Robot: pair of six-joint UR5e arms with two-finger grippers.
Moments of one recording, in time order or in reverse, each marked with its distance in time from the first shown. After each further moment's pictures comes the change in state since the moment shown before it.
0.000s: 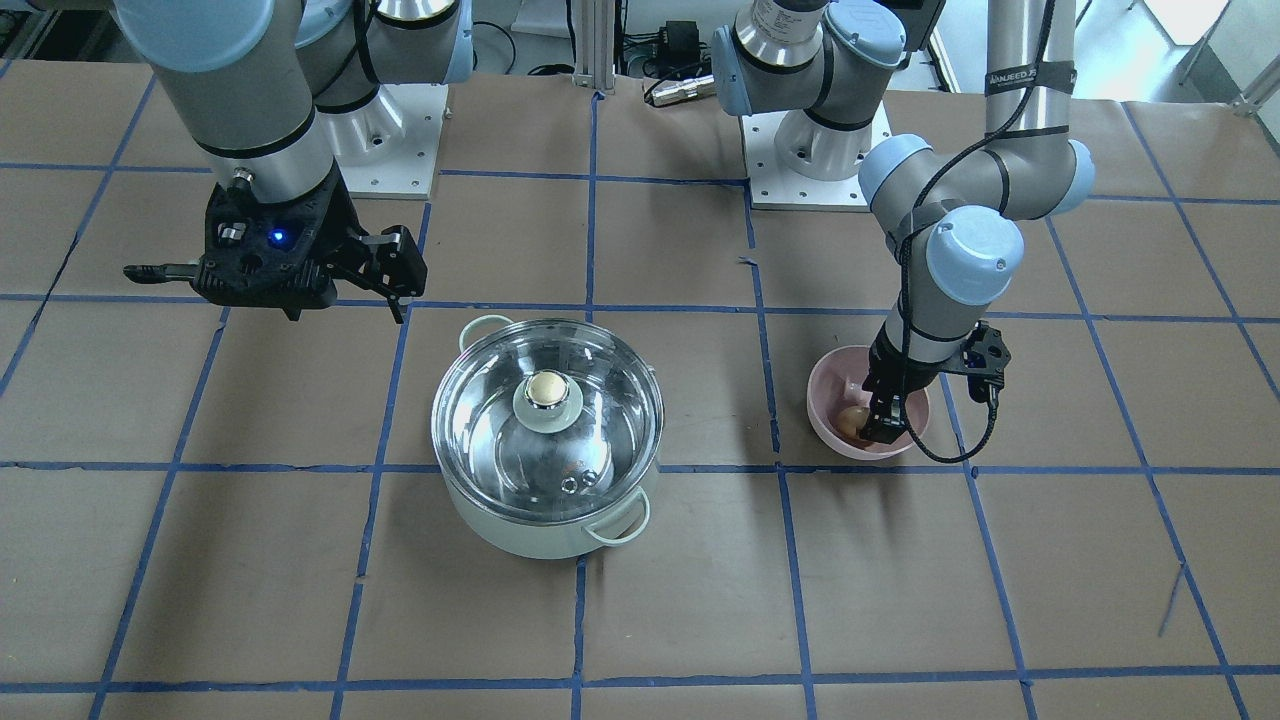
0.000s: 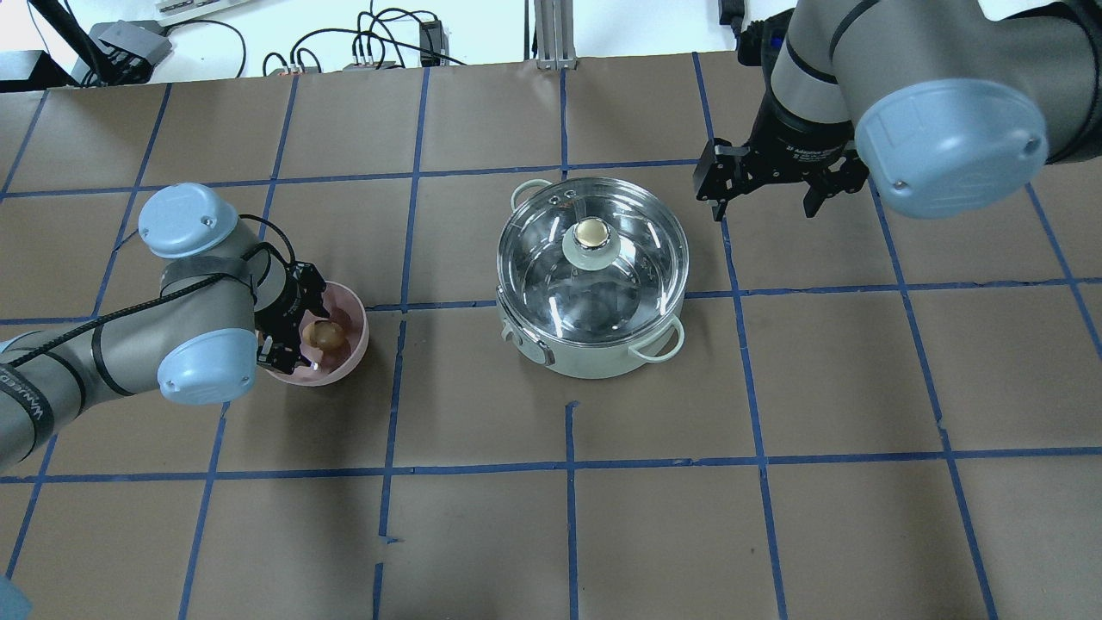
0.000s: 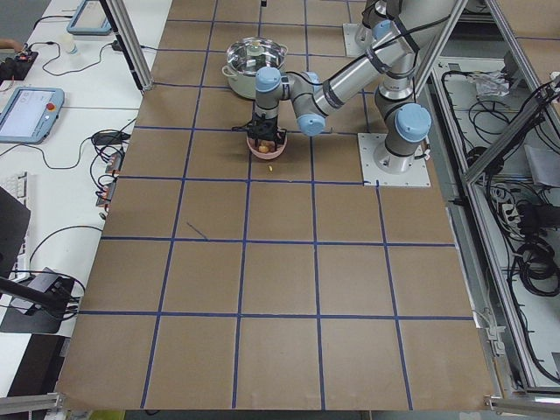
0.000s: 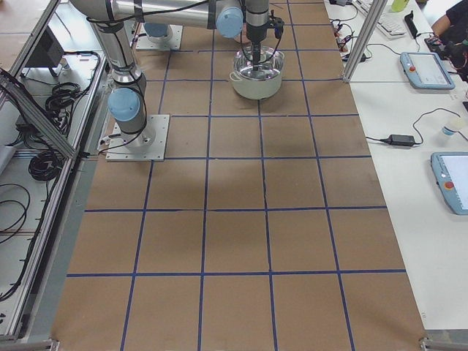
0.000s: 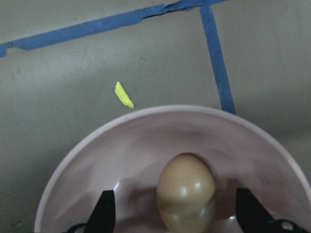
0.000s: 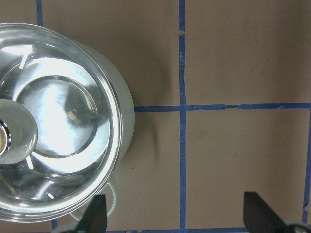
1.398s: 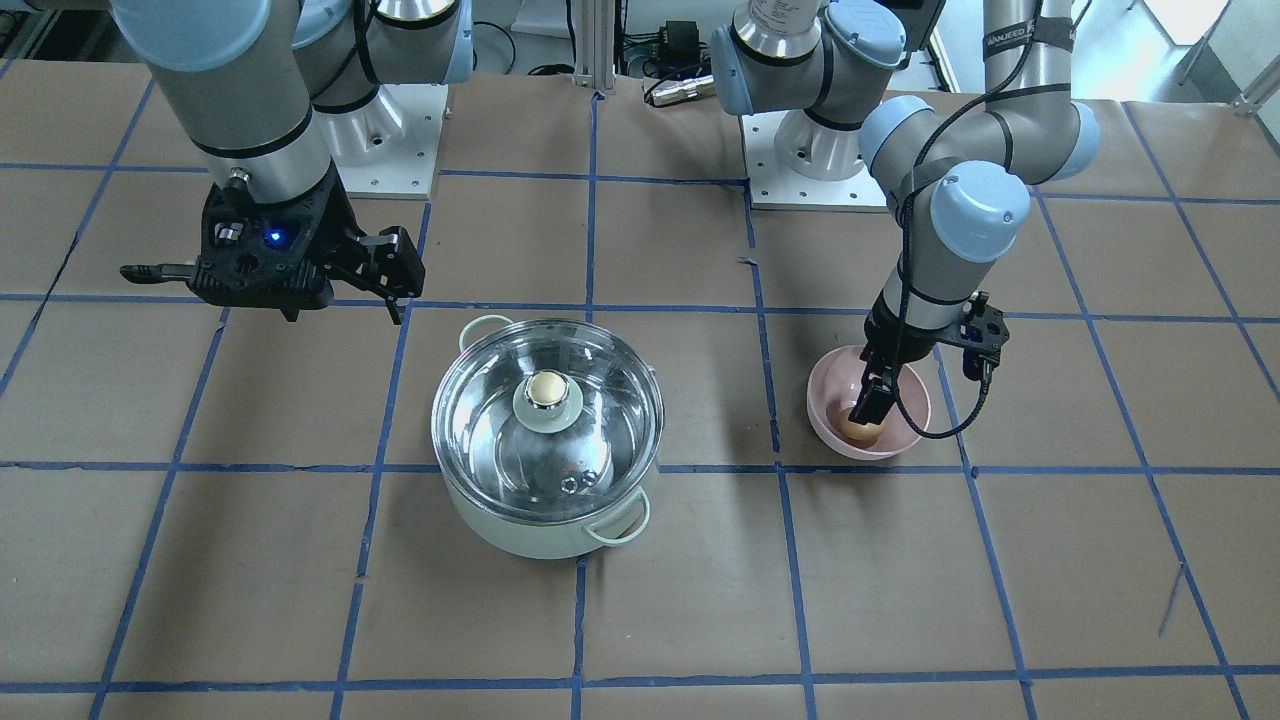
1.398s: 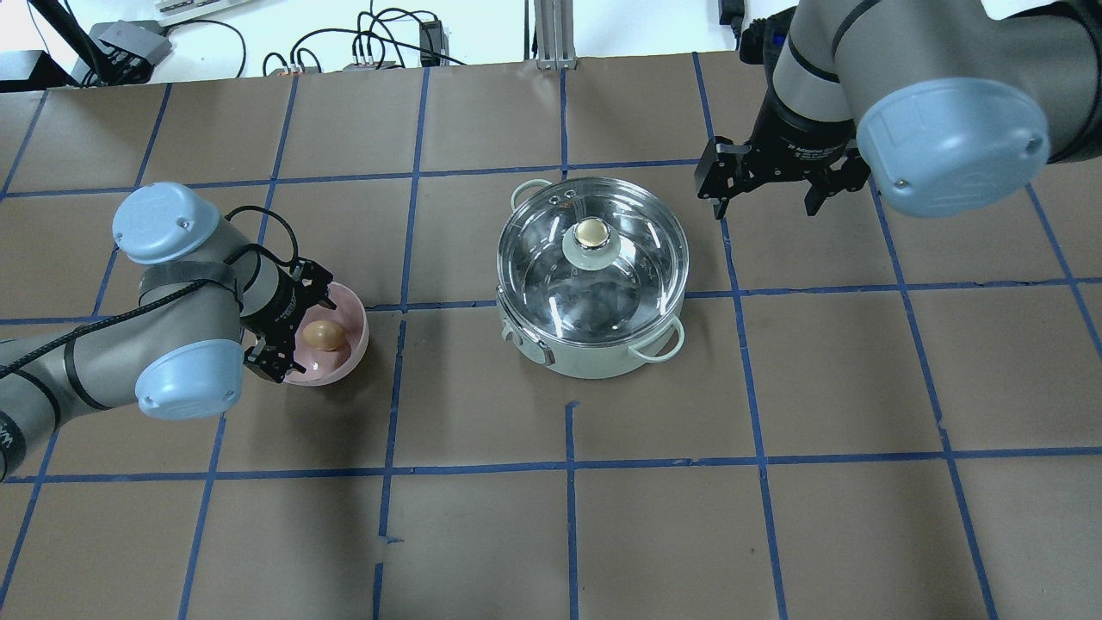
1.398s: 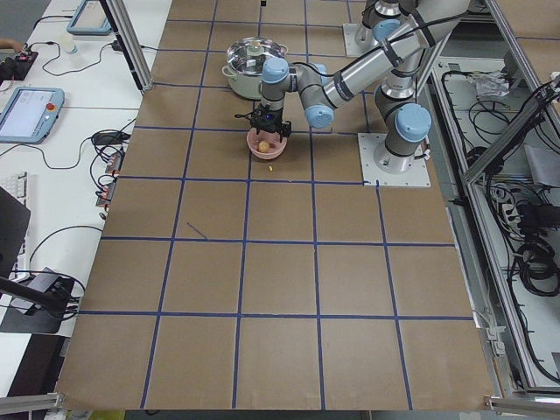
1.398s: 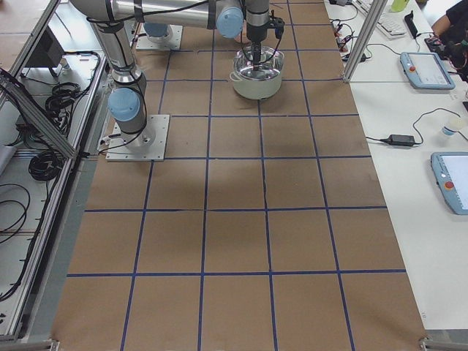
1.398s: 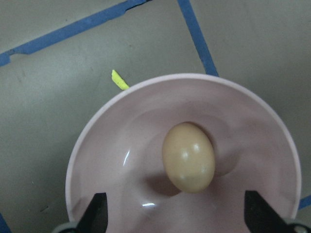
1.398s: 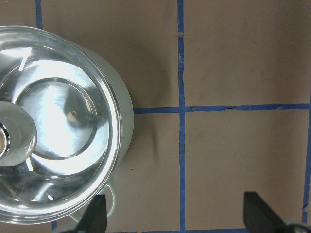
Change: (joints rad) left arm -0.005 0.101 -0.024 -0.053 -0.048 0.095; right arm -0.003 0.000 0.000 -0.003 0.000 0.001
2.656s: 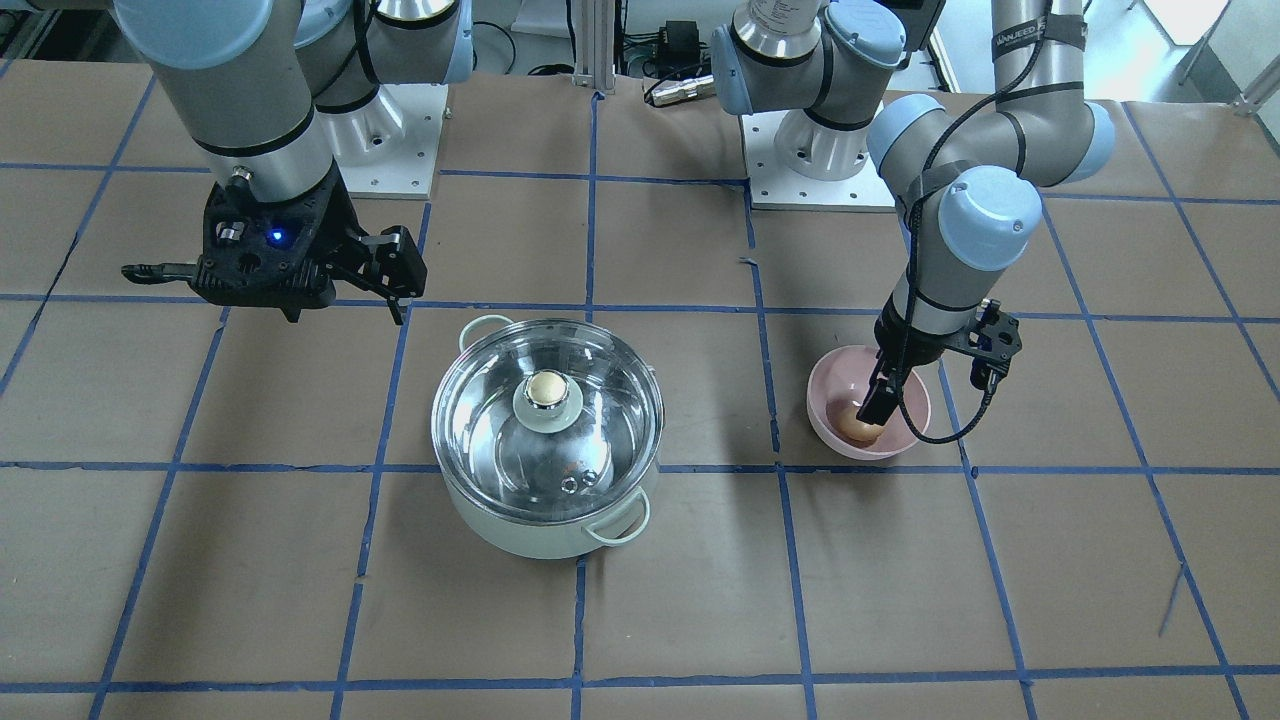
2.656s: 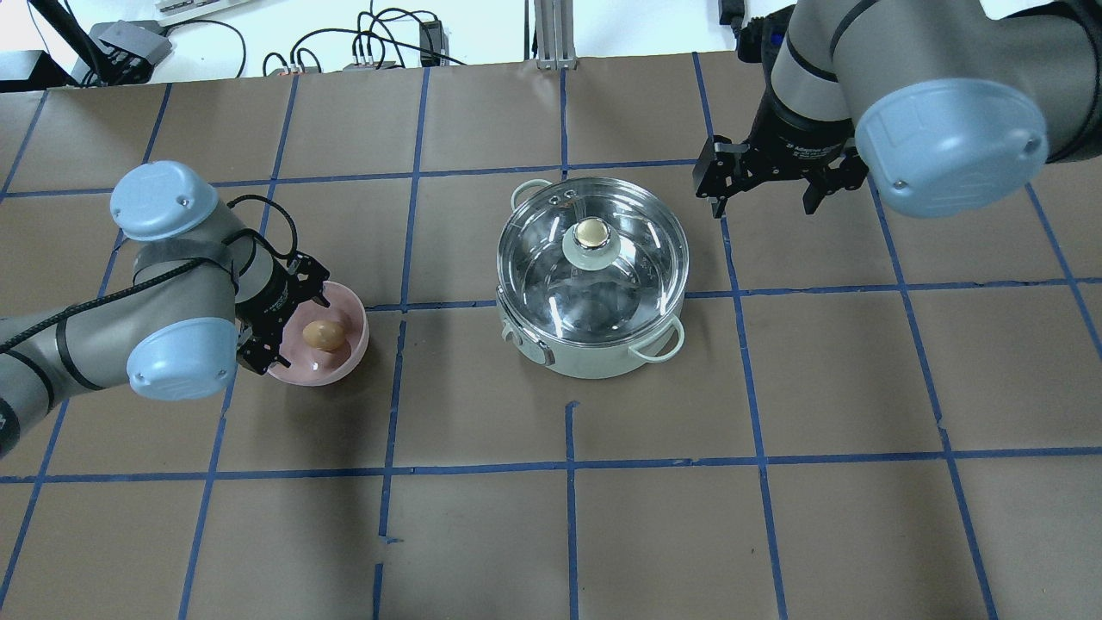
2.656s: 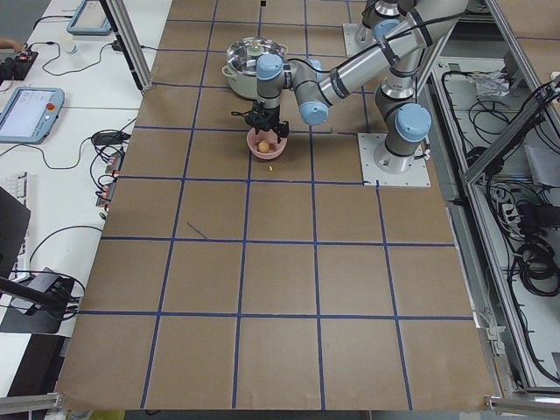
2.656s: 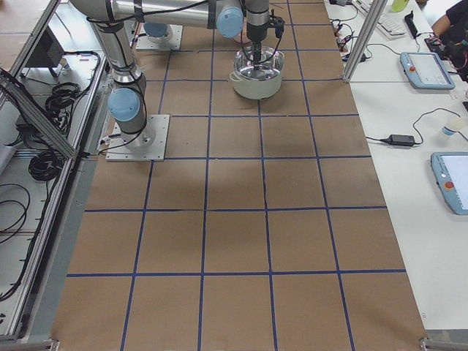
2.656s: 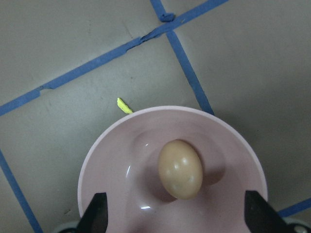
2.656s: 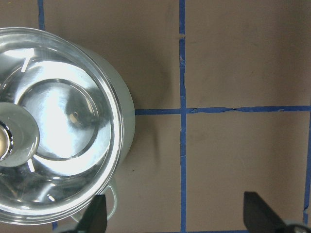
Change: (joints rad) left arm -0.001 -0.004 0.030 -0.053 0.042 0.129; right arm 0.003 0.000 -0.001 -0.005 0.001 -0.001
